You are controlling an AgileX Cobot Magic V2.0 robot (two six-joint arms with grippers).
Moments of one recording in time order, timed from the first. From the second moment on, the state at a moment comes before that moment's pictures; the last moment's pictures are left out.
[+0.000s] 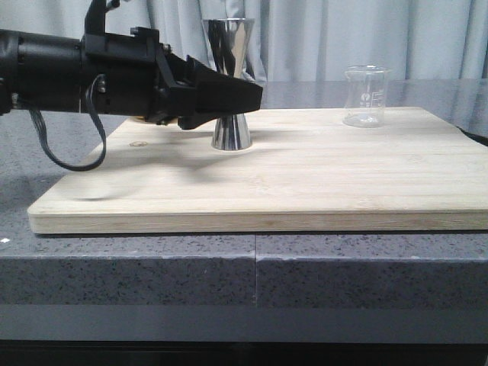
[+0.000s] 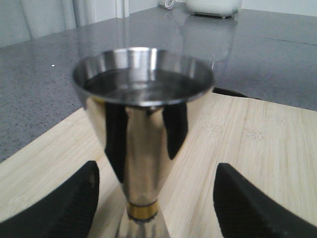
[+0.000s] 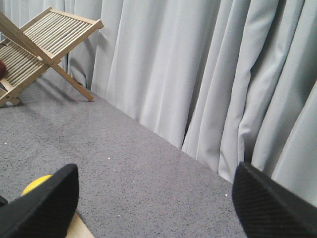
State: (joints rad) left arm -0.39 1.84 -0.94 1.11 -0.98 -0.68; right arm 0.01 1.53 -1.11 -1.11 -0.85 0.78
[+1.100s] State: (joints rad) left arm -0.12 1.56 -0.94 1.41 -1.10 -1.00; right arm 0.01 1.53 -1.11 -1.11 -0.80 0.78
